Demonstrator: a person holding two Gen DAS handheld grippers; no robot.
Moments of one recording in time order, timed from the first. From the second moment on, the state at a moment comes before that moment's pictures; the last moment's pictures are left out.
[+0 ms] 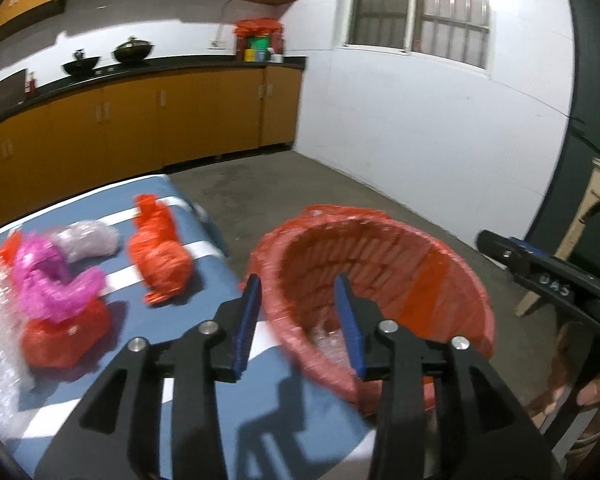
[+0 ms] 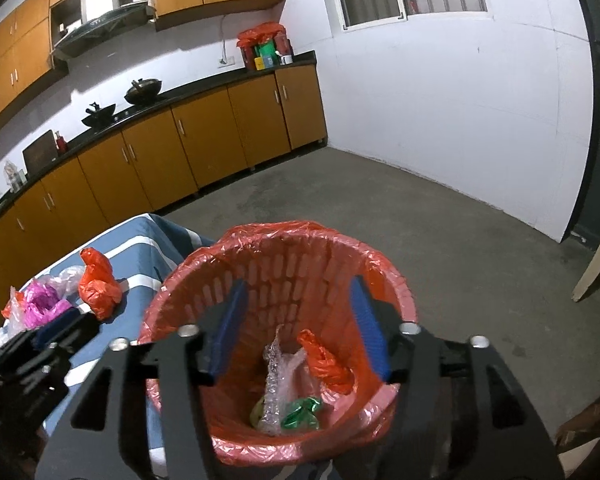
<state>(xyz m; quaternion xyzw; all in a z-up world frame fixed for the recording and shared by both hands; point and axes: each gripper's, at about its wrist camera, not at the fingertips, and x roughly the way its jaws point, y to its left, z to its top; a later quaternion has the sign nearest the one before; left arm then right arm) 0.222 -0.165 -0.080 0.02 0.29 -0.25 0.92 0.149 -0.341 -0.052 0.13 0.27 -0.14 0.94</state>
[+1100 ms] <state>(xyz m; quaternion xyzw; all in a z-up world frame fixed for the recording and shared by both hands) 0.224 0.026 -0.101 0.04 0.33 -0.01 0.94 0.195 -0.176 -0.055 0.06 0.31 0.03 0.95</state>
